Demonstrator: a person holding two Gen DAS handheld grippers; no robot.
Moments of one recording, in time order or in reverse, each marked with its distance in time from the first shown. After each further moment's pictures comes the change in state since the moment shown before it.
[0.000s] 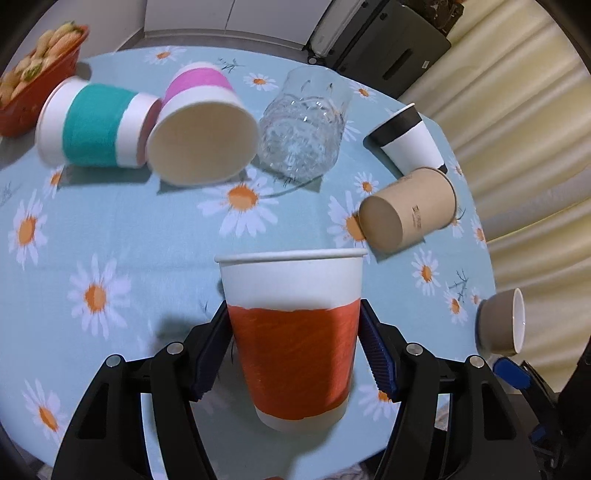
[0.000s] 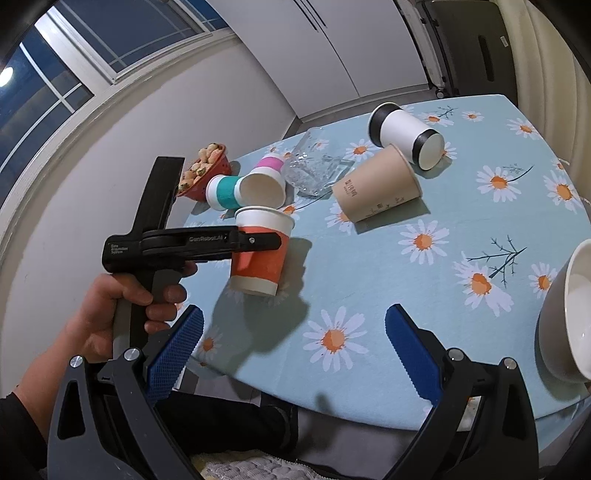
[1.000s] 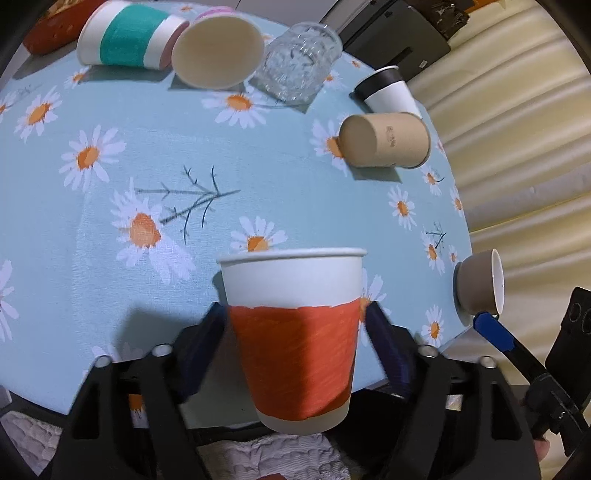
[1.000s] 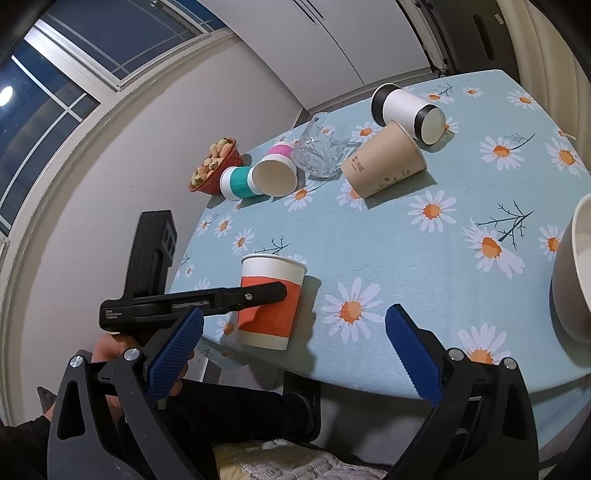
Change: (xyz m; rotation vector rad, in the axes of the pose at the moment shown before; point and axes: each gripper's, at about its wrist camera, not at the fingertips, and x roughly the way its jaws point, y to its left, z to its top) left arm -0.002 -0.007 -0.072 -0.078 0.016 -0.087; right arm -0.009 -0.002 -0.017 0.061 0.029 0.067
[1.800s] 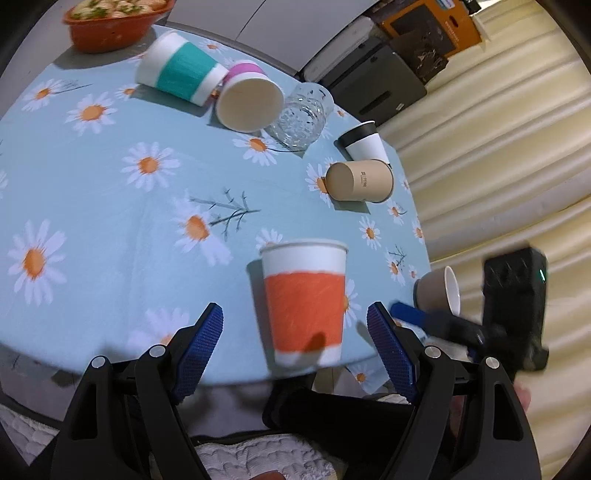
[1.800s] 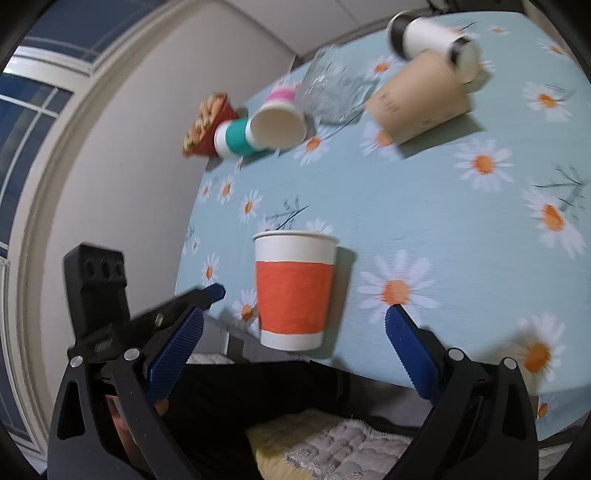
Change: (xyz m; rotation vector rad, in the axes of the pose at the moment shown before) left arm -0.074 0.037 -0.035 -0.052 -0.143 -0.144; right arm 0.067 0.014 0.022 0.100 0.254 0.044
